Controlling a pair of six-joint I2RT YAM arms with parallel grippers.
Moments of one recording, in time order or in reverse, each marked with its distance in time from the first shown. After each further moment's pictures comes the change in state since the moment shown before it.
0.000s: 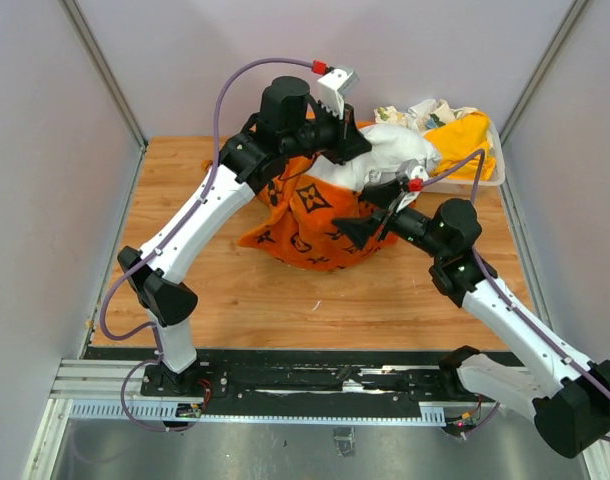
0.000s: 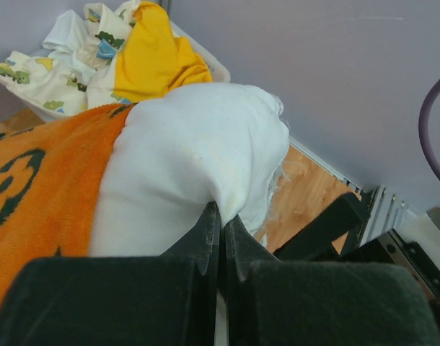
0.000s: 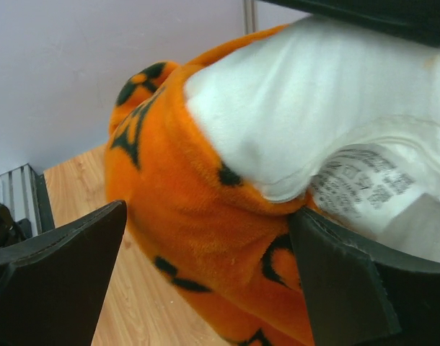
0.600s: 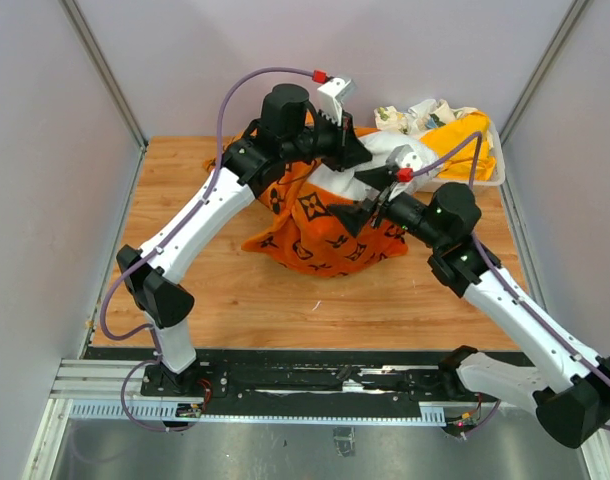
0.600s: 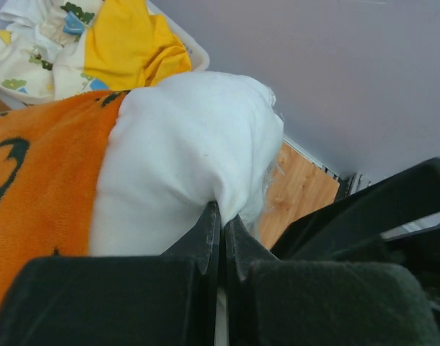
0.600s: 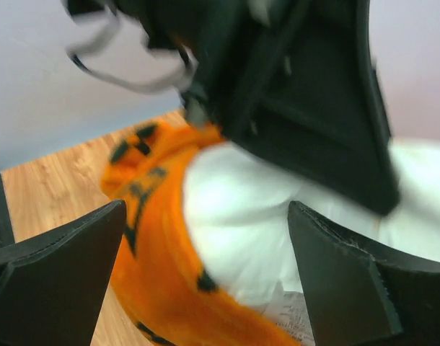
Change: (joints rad) left arm 0.015 -0.020 -0.105 0.056 0.073 -0.047; right arm 0.105 0.009 0.211 -0.189 0.134 -0.184
